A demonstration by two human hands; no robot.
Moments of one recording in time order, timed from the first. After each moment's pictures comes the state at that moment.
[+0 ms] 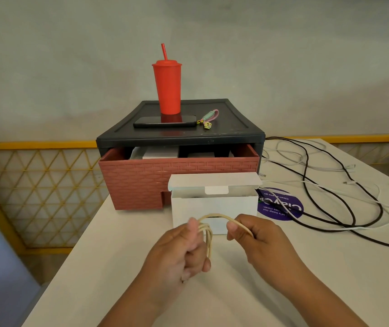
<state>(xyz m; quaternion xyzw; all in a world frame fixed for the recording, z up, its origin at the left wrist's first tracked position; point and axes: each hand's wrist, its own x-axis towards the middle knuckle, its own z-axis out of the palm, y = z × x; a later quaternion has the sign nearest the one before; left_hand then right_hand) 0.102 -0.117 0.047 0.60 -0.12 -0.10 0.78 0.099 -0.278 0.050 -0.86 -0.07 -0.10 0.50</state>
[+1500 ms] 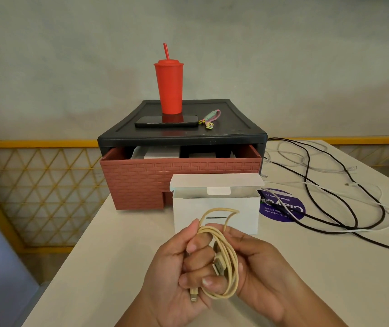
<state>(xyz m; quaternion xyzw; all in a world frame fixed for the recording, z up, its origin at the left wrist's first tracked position) 0.105 -0.119 0.035 0.18 -0.20 -0.40 0.88 0.099 -0.255 0.042 -0.40 0.01 0.24 0.88</state>
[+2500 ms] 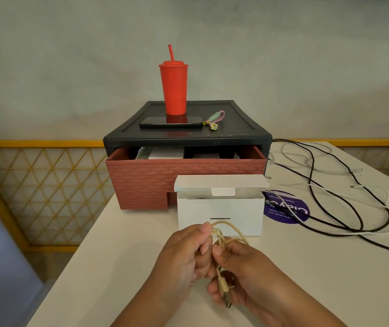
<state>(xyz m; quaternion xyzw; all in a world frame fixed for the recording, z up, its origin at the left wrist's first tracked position) 0.103 -0.119 0.044 0.61 -0.10 -0.08 0.78 0.088 -0.244 0.042 -0.62 0.03 0.21 0.76</state>
